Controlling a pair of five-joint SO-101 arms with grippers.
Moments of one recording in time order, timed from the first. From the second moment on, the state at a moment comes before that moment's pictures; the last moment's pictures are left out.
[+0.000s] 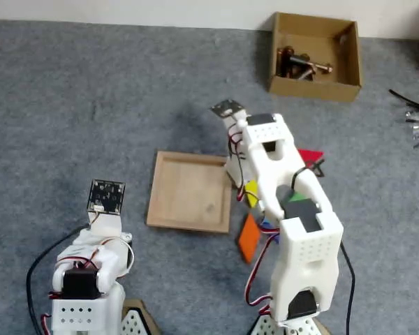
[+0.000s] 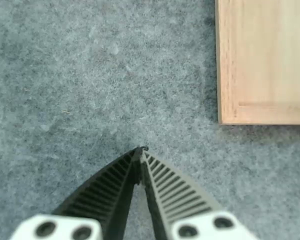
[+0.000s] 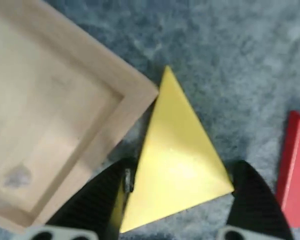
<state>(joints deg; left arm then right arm) -5.9 -104.5 96.0 75.9 -1.0 -17.8 25.2 1.8 68.6 22.9</state>
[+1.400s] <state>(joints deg) -5.9 -104.5 96.0 75.9 -1.0 -18.5 25.5 -14.8 87.3 8.8</state>
